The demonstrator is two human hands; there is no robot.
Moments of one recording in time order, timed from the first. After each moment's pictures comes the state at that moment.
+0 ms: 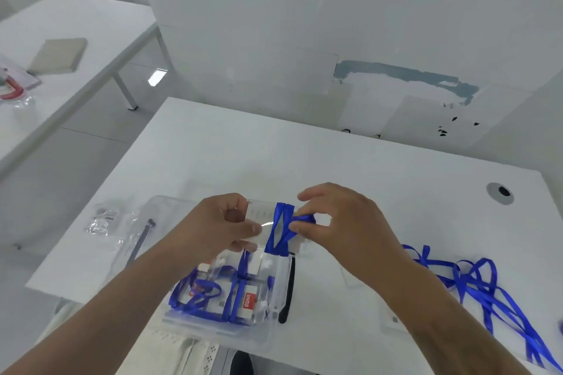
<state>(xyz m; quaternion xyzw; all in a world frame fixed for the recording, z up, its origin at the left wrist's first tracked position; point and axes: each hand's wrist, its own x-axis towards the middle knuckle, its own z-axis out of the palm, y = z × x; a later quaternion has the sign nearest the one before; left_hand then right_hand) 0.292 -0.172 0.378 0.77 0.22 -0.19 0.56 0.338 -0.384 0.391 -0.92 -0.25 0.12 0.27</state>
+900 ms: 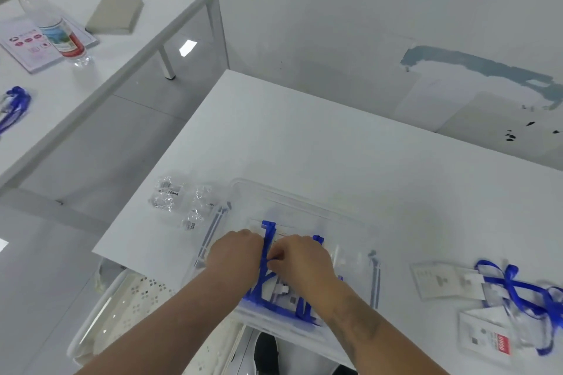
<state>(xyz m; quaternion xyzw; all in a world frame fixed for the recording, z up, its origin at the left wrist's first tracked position) 0.245 -0.077 0.260 0.95 0.11 -0.29 0.05 0.288 -0.199 0.240 -0.90 -0.20 0.35 0.18</state>
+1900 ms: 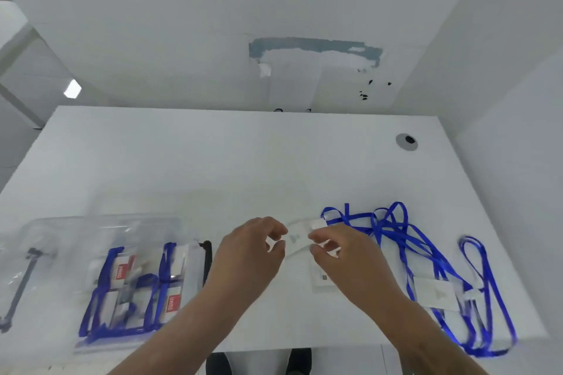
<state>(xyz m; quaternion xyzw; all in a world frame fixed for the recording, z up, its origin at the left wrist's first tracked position) 0.284 -0.338 0.321 0.93 0.02 -0.10 0.34 0.284 -0.526 0.317 -0.94 0.00 0.15 0.30</state>
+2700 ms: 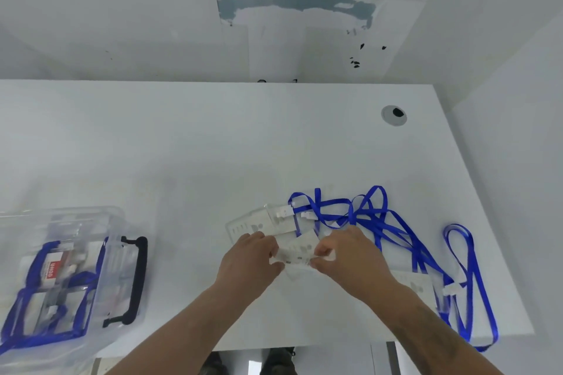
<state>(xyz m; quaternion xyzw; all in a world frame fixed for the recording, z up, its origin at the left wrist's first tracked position) 0.301 -0.436 0.206 0.94 -0.03 -0.26 0.21 0.310 -0.636 0.229 -0.95 -0.03 0.28 0.16</state>
